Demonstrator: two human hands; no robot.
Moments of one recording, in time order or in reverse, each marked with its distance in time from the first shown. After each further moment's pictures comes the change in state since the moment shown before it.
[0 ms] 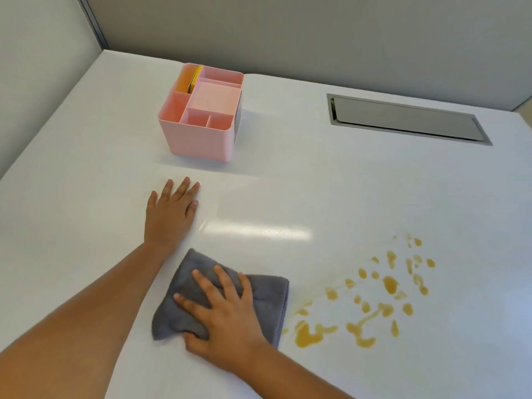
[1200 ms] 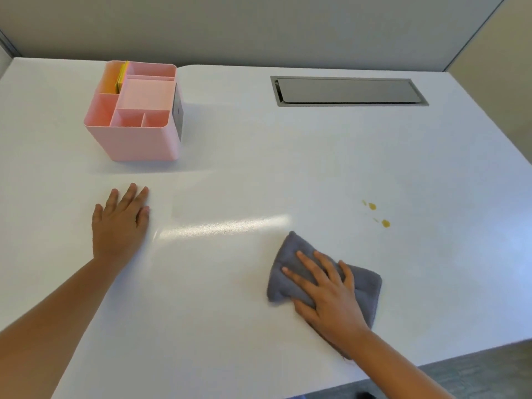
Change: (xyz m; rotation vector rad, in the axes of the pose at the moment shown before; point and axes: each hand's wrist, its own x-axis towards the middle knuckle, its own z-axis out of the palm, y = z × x) left_hand -0.003 0.000 0.001 -0.054 0.042 -0.013; right_hand -0.131 0.147 -0.018 -0.039 0.059 0.394
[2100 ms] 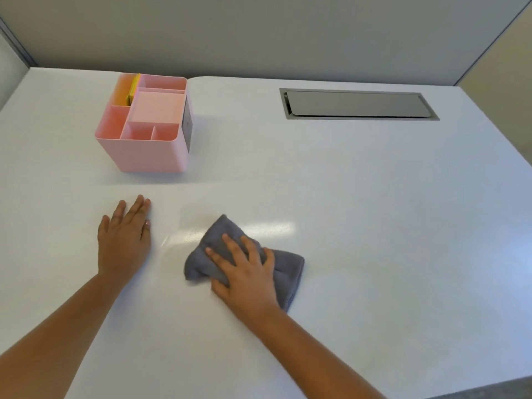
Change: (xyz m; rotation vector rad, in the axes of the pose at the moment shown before) left_hand 0.001 0.001 0.000 0.013 0.040 0.020; right_hand 0.111 -0.117 0.000 0.063 -0.015 0.013
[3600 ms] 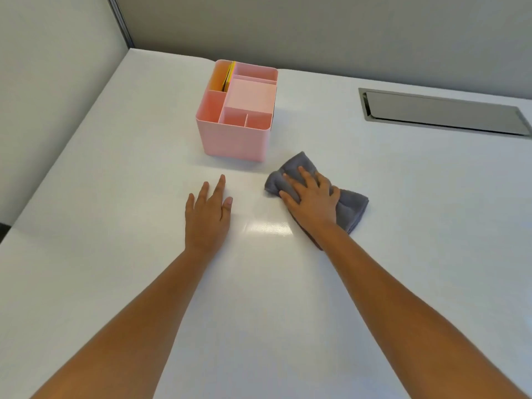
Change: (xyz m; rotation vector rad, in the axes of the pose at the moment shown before) left_hand 0.000 -0.003 -0.001 -0.264 0.021 -0.107; right_hand 0.137 0.003 -0.017 0.043 -0.005 0.110
